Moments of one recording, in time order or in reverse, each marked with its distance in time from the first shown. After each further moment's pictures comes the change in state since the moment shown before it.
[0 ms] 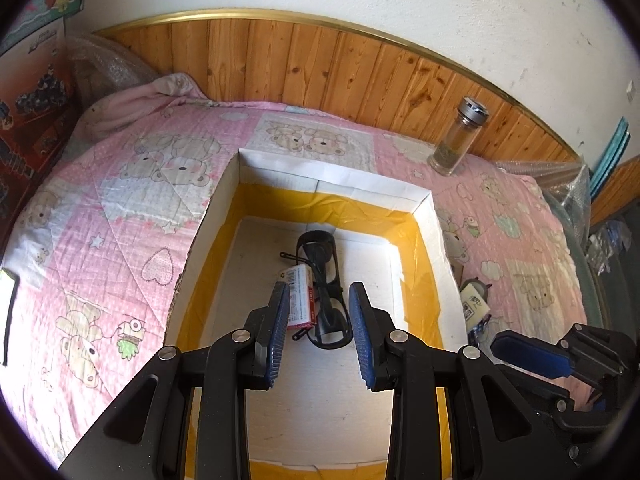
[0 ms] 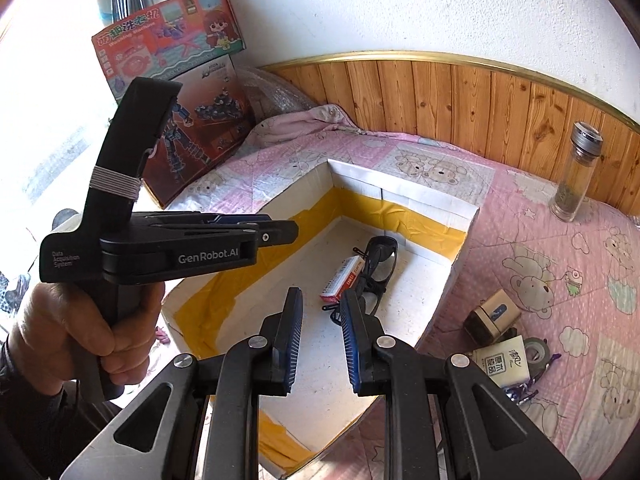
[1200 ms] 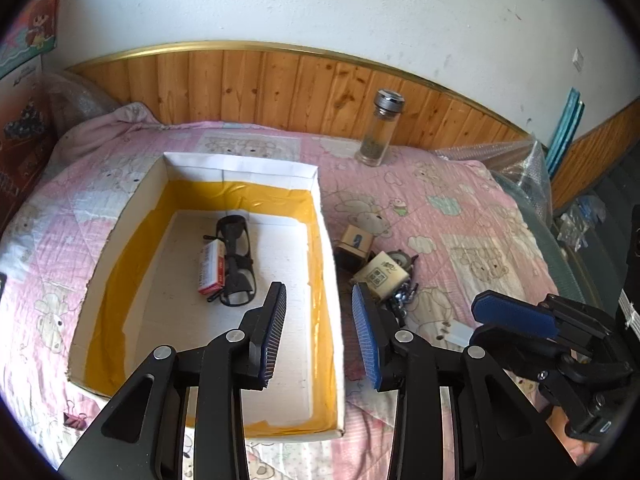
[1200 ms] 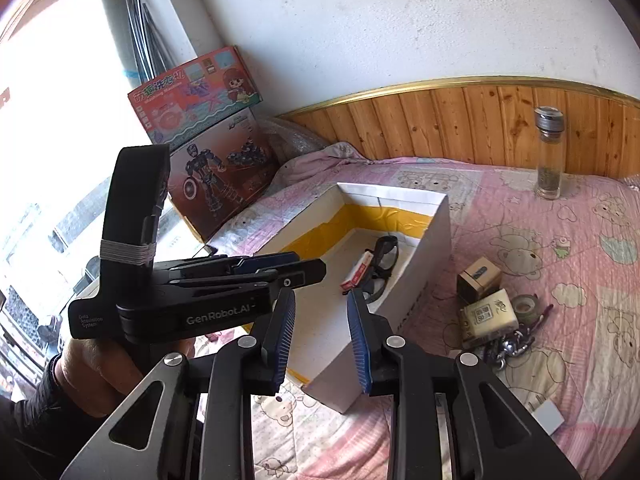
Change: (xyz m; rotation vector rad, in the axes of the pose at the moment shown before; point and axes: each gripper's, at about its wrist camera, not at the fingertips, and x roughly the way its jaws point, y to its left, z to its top) left arm -0.051 -0.095 -0.062 0.101 -0.077 -0.087; right arm -0.096 -0.032 -0.065 0.113 -0.163 0.111
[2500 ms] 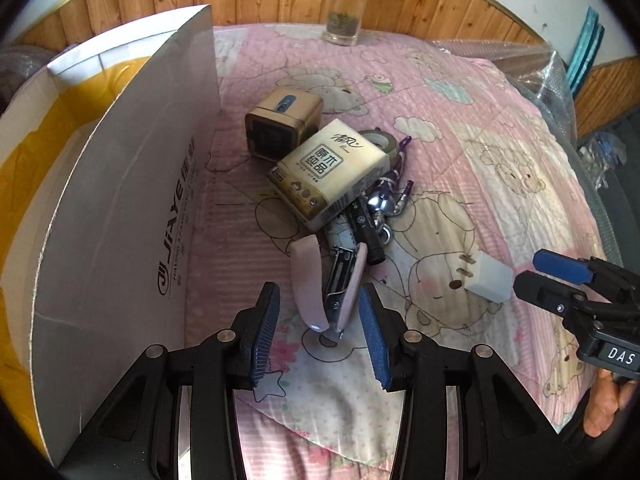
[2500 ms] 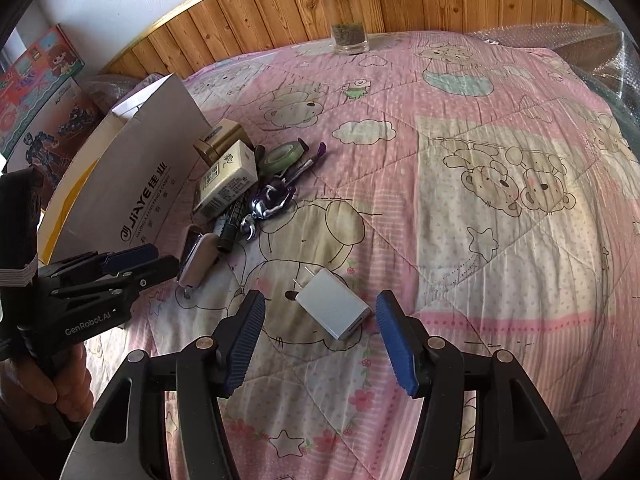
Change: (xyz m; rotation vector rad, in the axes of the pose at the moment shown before) left arm 0.149 -0.077 -0.069 0.046 0.260 0.041; right arm -0.010 -0.188 -0.094 0.256 0.300 -0.425
